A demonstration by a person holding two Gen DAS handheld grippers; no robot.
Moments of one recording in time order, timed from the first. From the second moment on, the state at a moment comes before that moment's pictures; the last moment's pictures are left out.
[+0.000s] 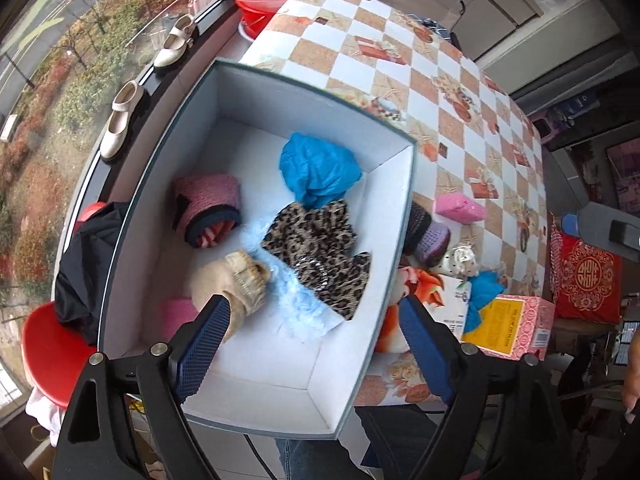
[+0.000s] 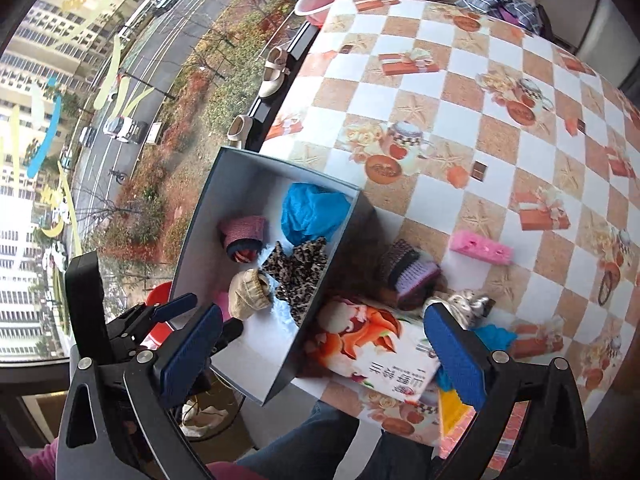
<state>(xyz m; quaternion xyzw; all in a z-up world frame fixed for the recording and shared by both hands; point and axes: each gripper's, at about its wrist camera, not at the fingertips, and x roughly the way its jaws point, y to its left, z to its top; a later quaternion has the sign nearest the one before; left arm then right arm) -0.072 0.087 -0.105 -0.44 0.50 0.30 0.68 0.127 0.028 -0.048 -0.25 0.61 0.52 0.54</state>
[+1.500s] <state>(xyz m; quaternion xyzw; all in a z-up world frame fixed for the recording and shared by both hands) 0.204 0.062 -0.203 -0.27 0.69 0.22 0.63 0.359 -0.066 -0.267 -0.46 0.65 0.30 0.52</state>
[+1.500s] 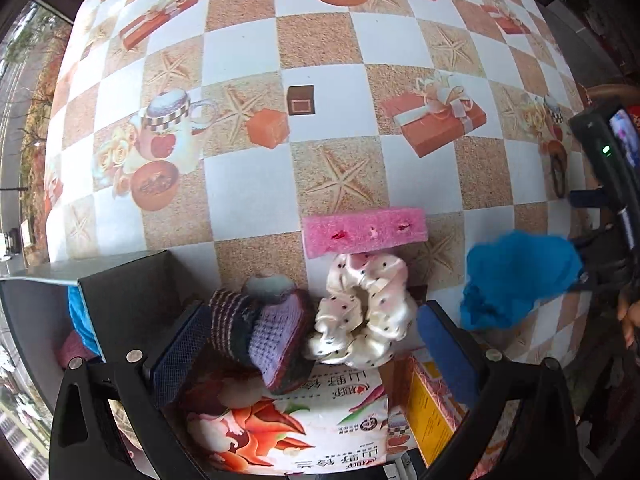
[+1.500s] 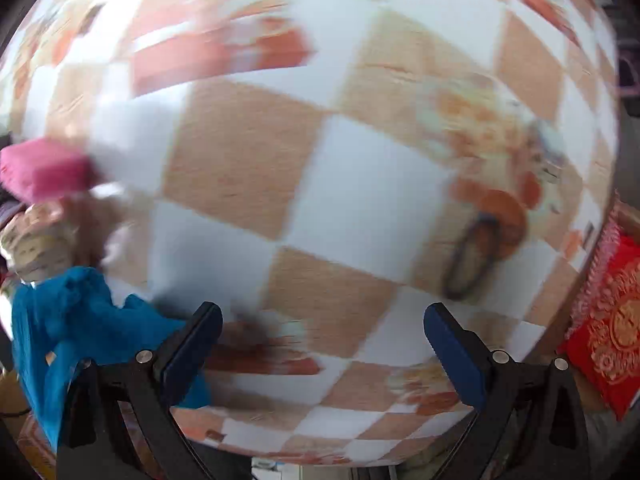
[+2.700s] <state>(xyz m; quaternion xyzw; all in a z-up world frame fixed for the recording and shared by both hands) 0.217 0.114 -0.248 -0.44 0.61 0.35 0.56 0.304 -0.024 -0.270 -0.37 0.57 0.43 0.60</state>
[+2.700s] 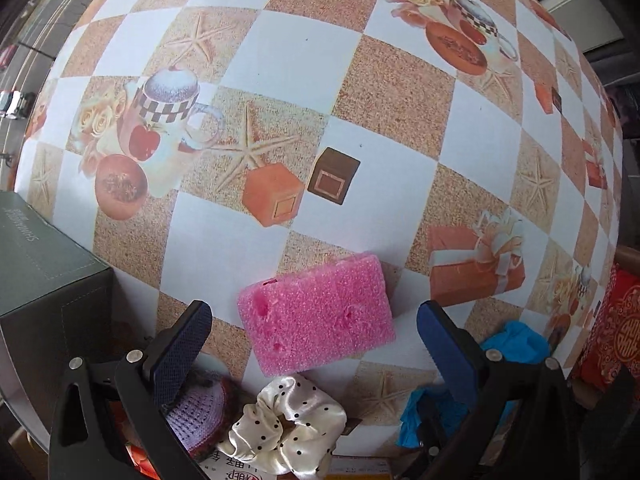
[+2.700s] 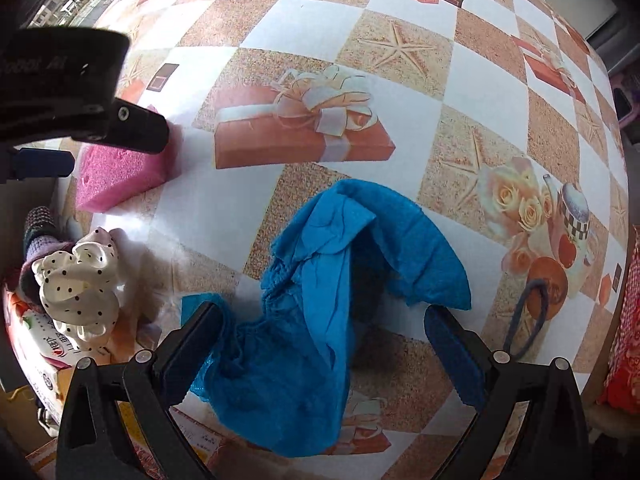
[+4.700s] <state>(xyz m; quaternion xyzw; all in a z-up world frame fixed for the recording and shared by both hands) 0.115 0.016 -0.091 -0.25 0.55 0.28 0.74 0.240 -0.050 -0.087 -0.27 0.54 0.53 0.59</state>
